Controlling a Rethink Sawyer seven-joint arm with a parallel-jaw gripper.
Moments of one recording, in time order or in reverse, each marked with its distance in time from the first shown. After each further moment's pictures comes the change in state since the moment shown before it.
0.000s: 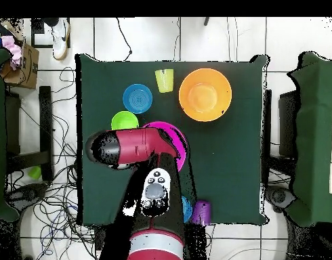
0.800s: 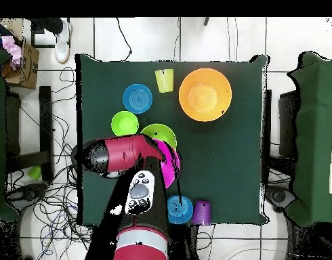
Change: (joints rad) arm 0.053 0.029 0.004 0.030 -0.018 -0.004 0.000
